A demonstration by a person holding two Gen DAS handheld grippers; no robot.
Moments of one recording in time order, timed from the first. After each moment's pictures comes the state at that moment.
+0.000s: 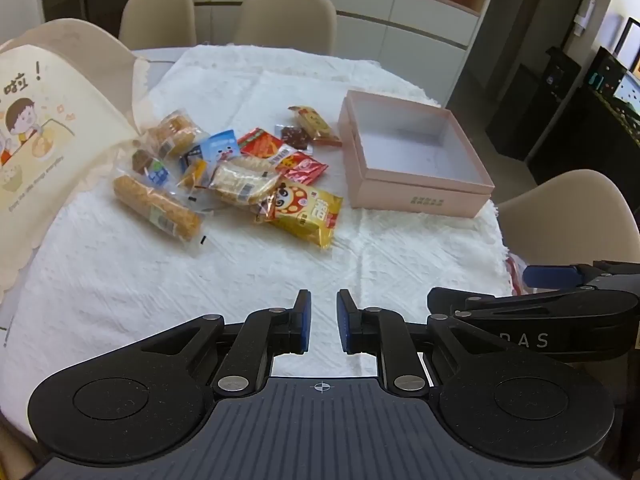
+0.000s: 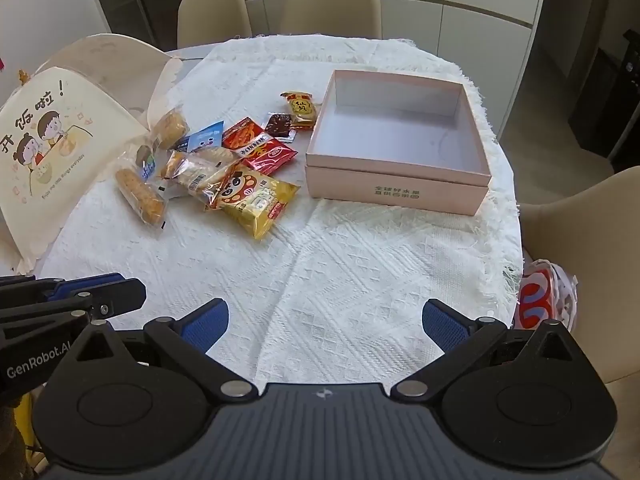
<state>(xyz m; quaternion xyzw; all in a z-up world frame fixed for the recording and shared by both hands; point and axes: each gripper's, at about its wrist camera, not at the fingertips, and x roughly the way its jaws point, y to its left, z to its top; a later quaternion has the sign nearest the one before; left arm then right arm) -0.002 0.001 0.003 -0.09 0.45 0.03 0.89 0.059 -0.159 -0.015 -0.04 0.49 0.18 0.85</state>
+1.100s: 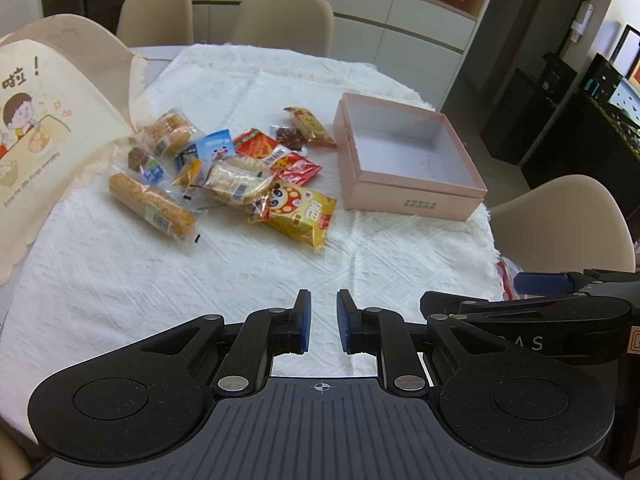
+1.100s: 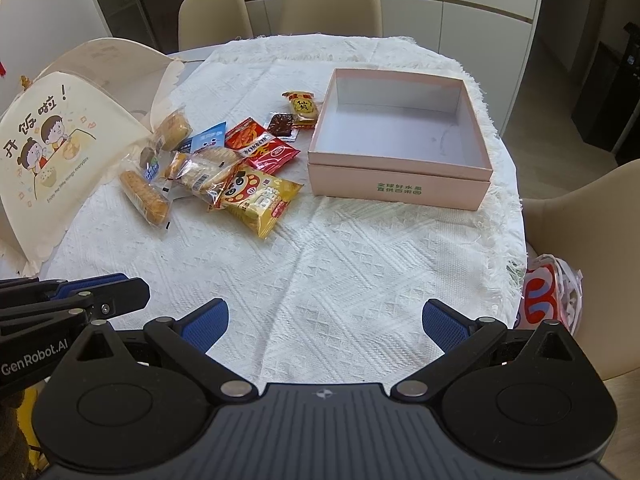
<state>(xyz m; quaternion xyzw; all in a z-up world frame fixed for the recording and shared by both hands) -0.005 0.000 0.006 -0.10 0.45 0.02 0.89 0.054 -0.159 -0.016 -0.04 0.48 0.18 0.86</state>
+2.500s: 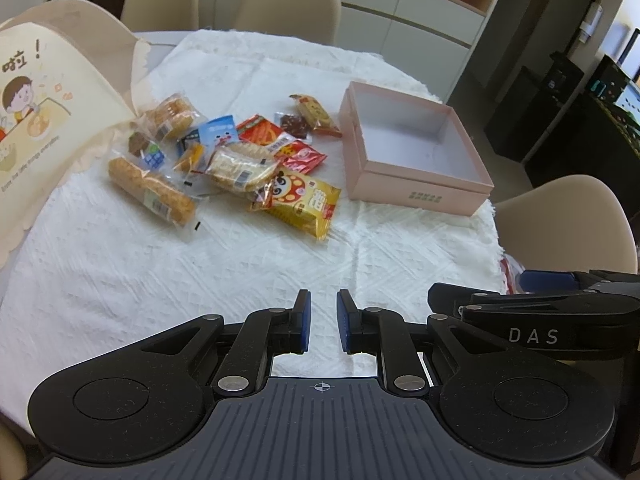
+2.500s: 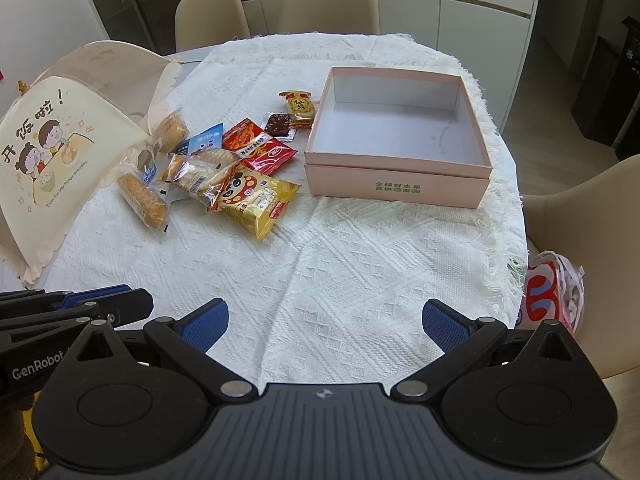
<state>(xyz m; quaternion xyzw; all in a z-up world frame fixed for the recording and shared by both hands) 0.001 0.011 -0.001 -0.12 0.47 0.03 0.88 0.059 -0.162 -0.017 -0.03 0.48 0.17 0.86</state>
